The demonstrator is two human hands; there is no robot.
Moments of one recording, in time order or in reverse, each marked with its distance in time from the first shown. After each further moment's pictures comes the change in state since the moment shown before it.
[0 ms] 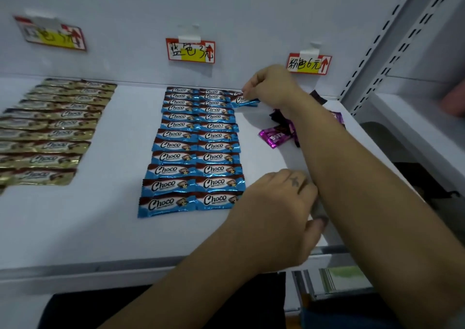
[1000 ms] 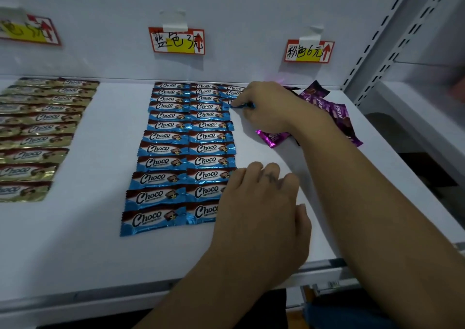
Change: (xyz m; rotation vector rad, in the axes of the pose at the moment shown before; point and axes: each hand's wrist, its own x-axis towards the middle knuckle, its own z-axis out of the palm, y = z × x) left_hand 0.004 -0.007 0.002 0.171 -0.028 -0.311; right_hand -0.015 0.016 0.008 -0.601 -0.246 -0.271
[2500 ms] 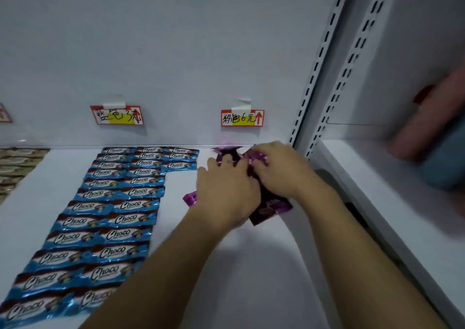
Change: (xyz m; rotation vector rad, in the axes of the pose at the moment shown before) left_hand 0.158 0.047 0.013 0.132 -0.177 -0.247; right_hand -0.079 0.114 -0.033 0.115 0.190 0.274
